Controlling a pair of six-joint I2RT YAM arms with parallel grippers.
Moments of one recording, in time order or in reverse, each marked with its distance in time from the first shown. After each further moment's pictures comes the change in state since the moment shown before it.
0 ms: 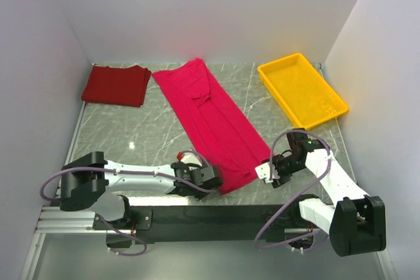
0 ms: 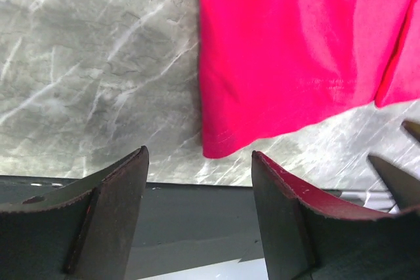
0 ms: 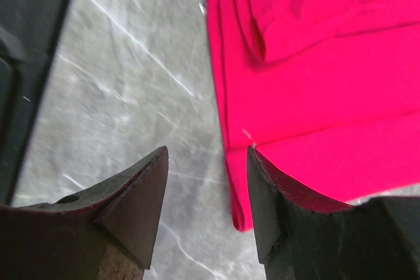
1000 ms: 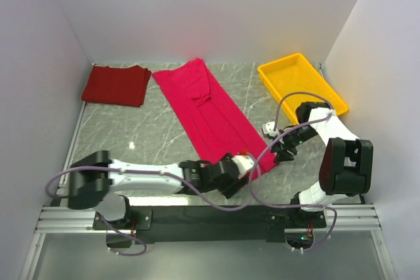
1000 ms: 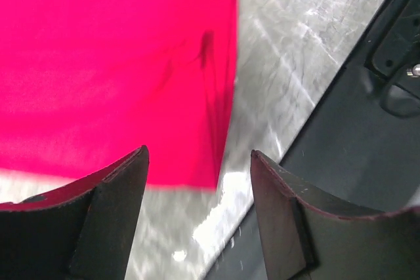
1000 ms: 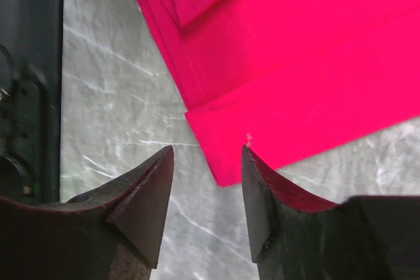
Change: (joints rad) left arm -0.034 -0.006 0.099 0.316 0.089 1.575; right arm -0.188 0.476 0.423 -0.251 -0.065 0.104
